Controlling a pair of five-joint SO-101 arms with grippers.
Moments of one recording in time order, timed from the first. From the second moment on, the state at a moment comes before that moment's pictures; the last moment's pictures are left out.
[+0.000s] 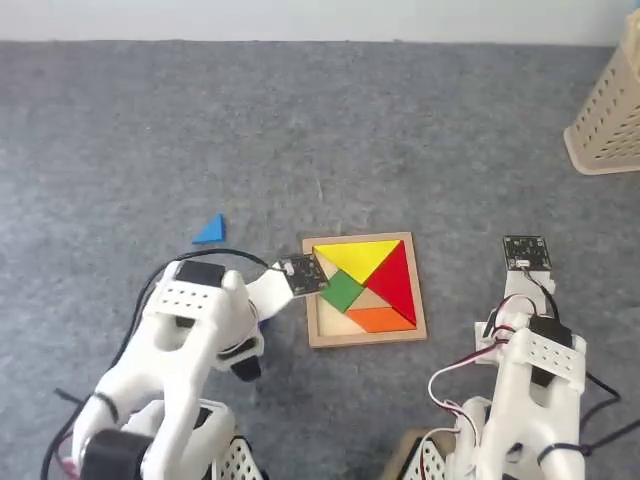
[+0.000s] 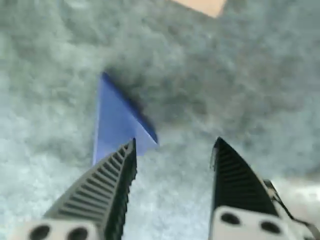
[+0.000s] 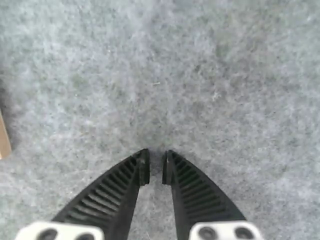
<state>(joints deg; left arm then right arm) 4.5 -23.3 61.8 70.9 -48.0 19.8 -40.5 75.9 50.1 21.3</state>
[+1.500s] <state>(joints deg) 21.0 -19.9 42.1 76.0 -40.3 19.8 -40.5 75.9 50.1 21.3</state>
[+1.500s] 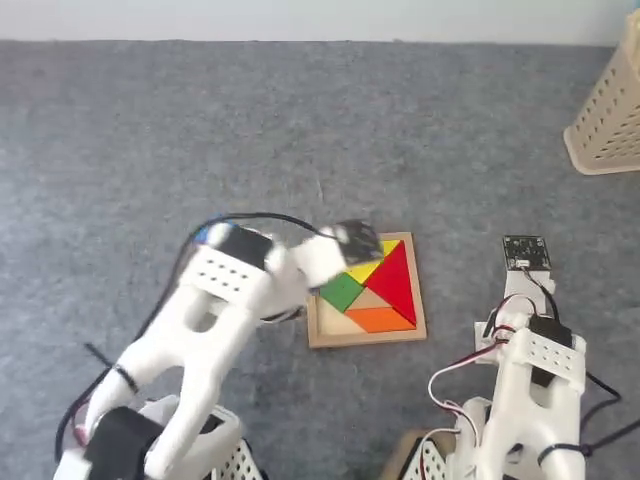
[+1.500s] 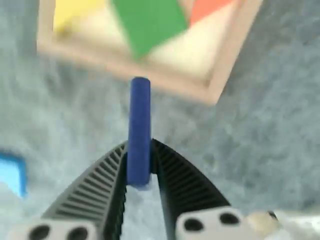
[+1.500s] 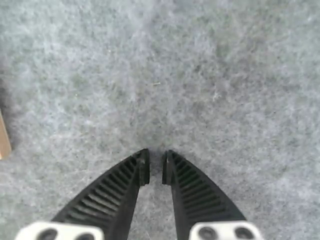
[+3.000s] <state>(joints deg) 31.4 -2.0 32.0 74.2 -71.0 19.8 -40.5 75.9 50.1 21.3</state>
